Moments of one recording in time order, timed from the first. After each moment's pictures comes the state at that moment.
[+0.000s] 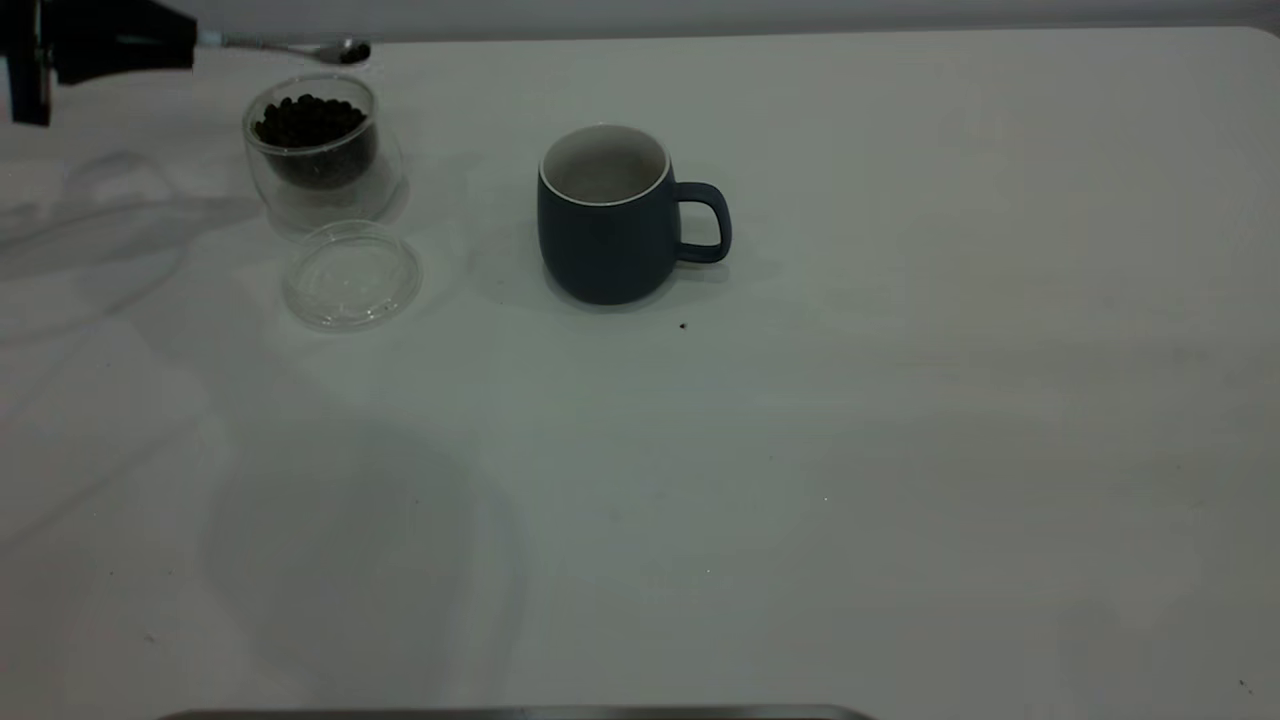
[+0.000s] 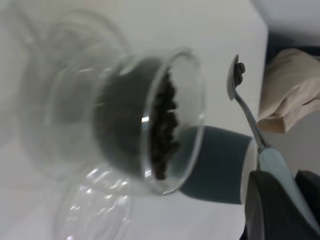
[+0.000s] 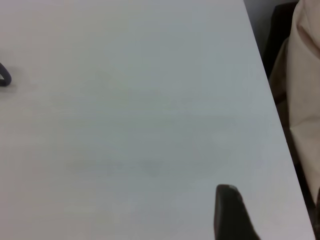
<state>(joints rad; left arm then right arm) 0.35 2.58 -1.85 -1.22 1.16 0.71 0.05 -0.02 -0.47 -0.08 1.13 0.05</state>
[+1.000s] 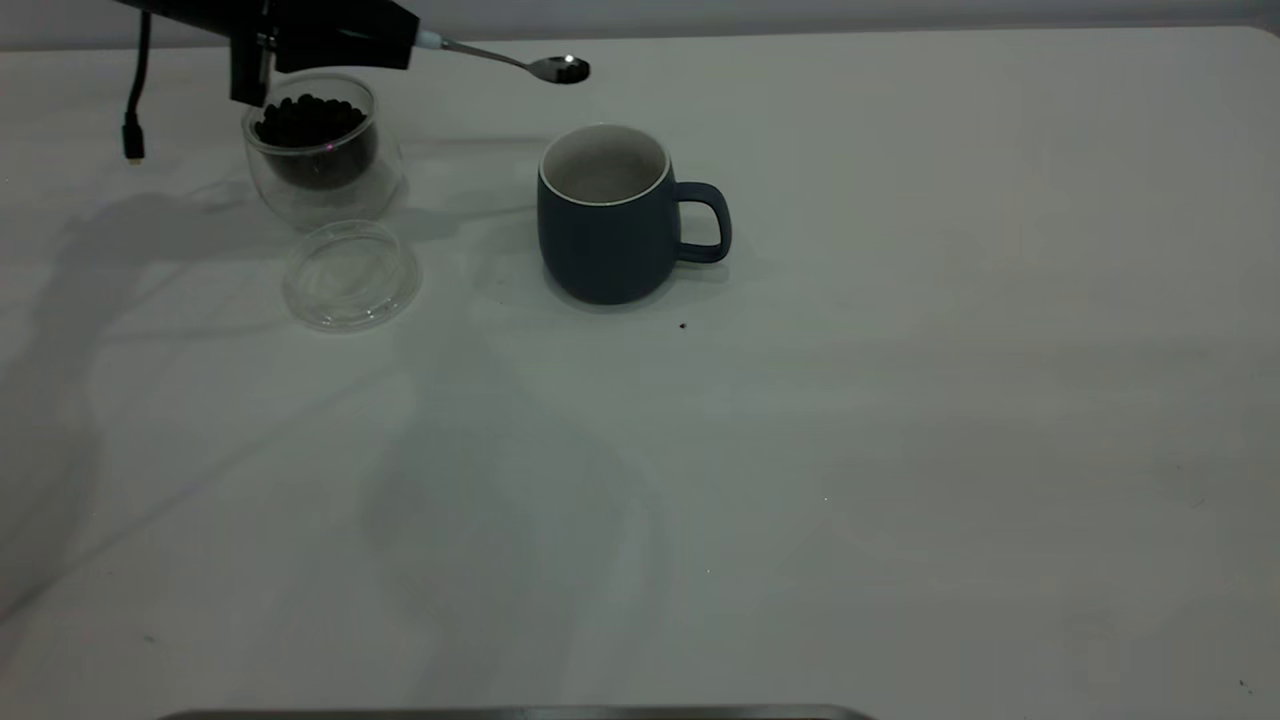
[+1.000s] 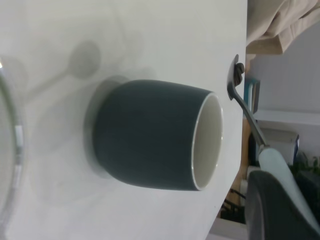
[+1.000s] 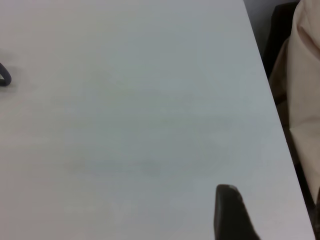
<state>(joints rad) 0.07 2.57 -1.85 -1.23 1.16 0.71 0.05 -0.02 -0.47 -0.08 1.13 0.05</state>
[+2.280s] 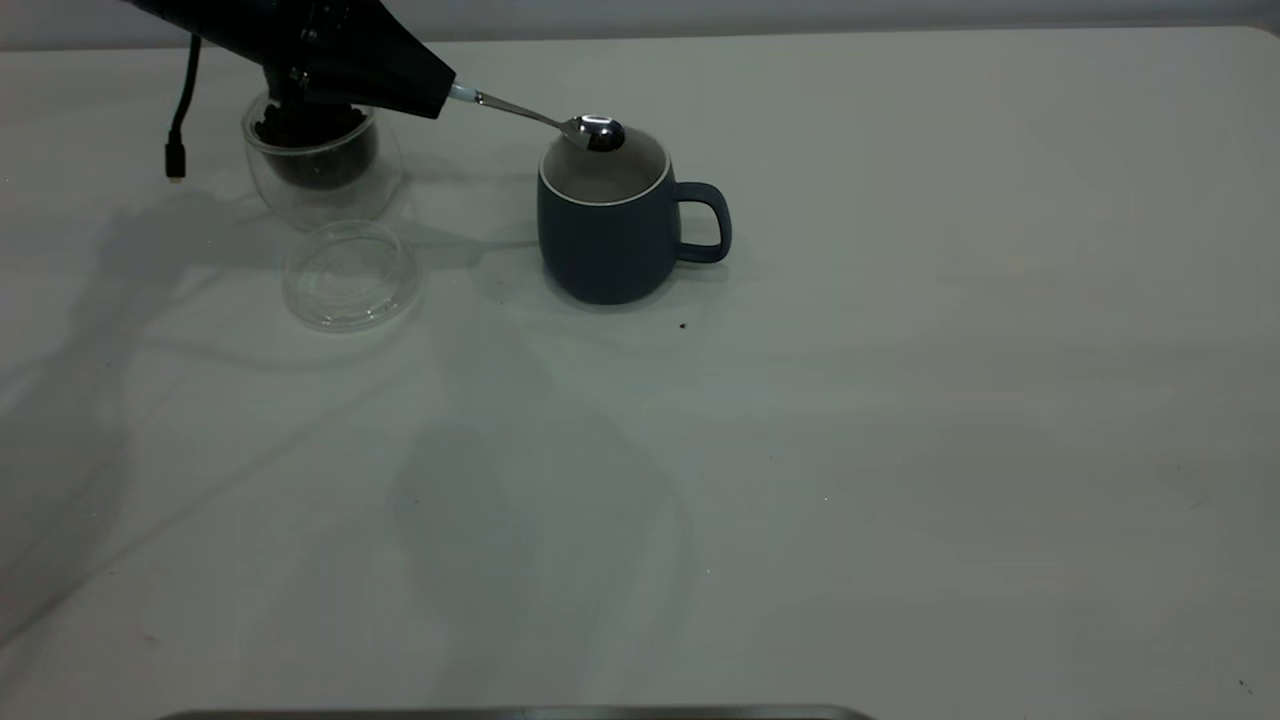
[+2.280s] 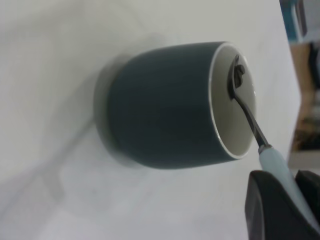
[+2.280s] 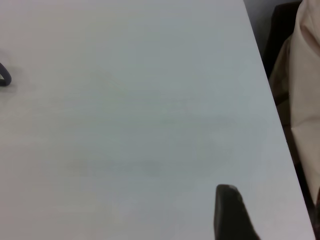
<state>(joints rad) 0.02 2.57 -1.85 -1.11 1.16 1.08 0.05 -0.02 -0.47 -0.08 1.13 0.05</state>
